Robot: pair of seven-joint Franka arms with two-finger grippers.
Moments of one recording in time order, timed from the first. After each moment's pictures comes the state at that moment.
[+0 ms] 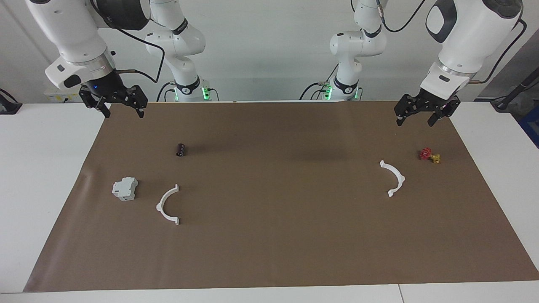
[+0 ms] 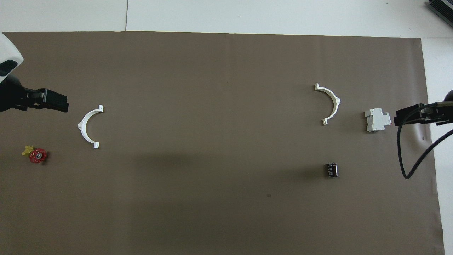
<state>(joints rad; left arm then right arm) -0.03 0.04 -0.05 -1.57 0.00 1.61 0.02 0.11 -0.03 -0.14 -1.62 -0.04 1.56 -0.02</state>
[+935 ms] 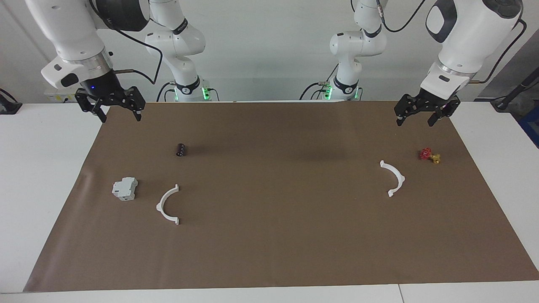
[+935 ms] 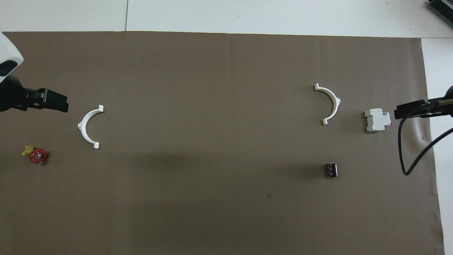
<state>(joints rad) -0.03 0.04 -0.05 -1.57 0.00 1.61 0.02 0.11 -0.03 -0.14 -1.69 -0.04 1.72 -0.09</state>
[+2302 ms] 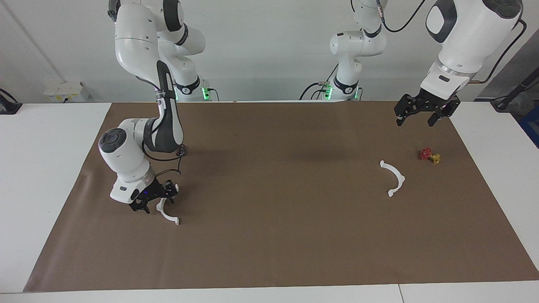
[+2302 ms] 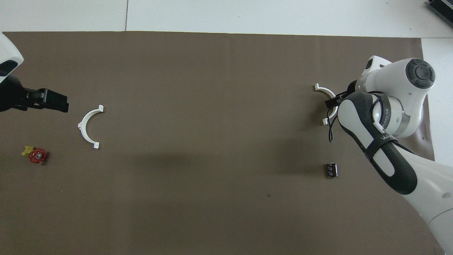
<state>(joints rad) -0.03 0.04 -0.05 -1.57 0.00 1.61 0.02 0.11 0.47 -0.14 -1.81 0.16 2.37 -0.57</state>
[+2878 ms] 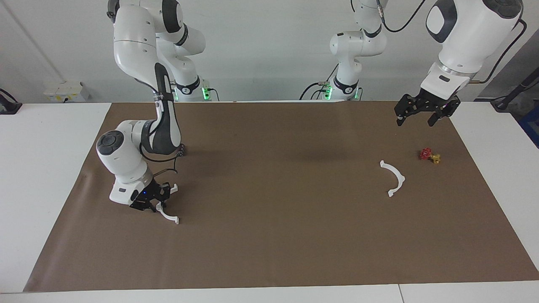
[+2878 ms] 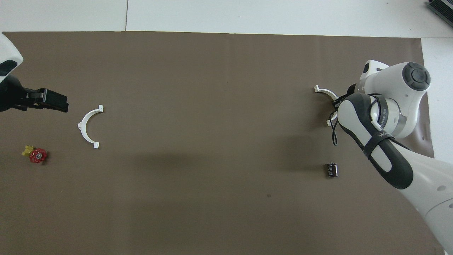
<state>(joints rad) -0.03 0.04 -0.05 -1.57 0.00 1.61 0.02 0.09 0.47 -0.14 -1.82 0.16 2.37 -0.62</state>
